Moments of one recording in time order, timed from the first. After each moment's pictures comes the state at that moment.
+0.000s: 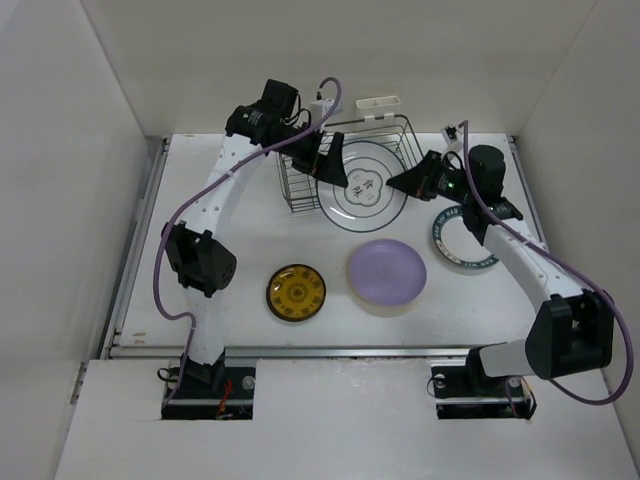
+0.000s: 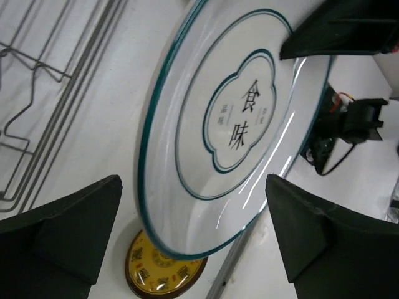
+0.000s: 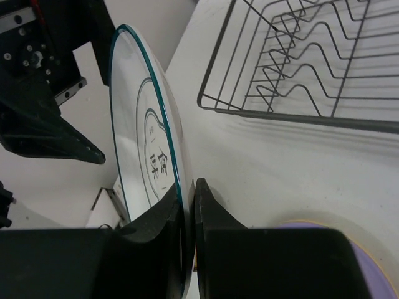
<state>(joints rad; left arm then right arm) -0.41 2.04 2.29 -1.17 0.79 0.08 0.18 1.37 1.08 0.10 -0.70 0.63</state>
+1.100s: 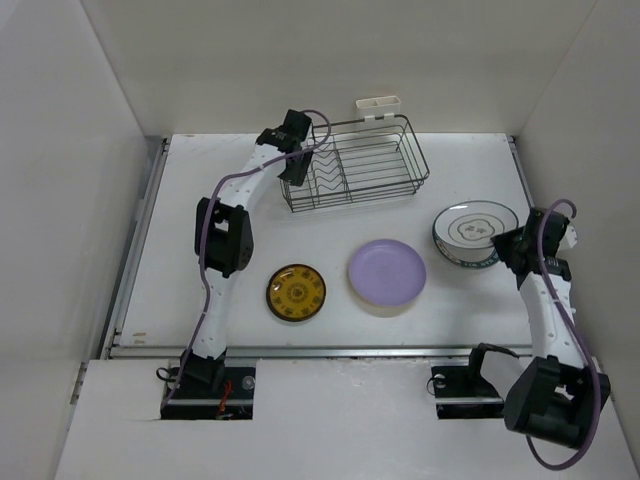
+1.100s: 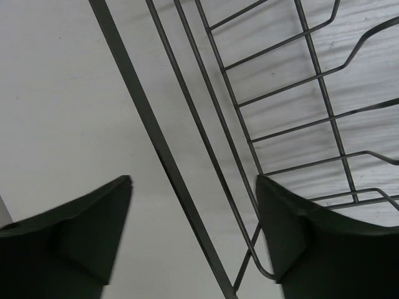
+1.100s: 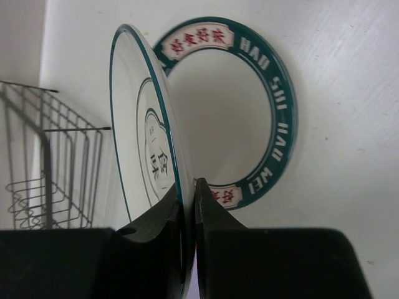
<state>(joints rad) -0.39 2.31 2.20 -0.91 -0.35 0.01 -0.30 0.99 0.73 -0.40 0.04 0.94</state>
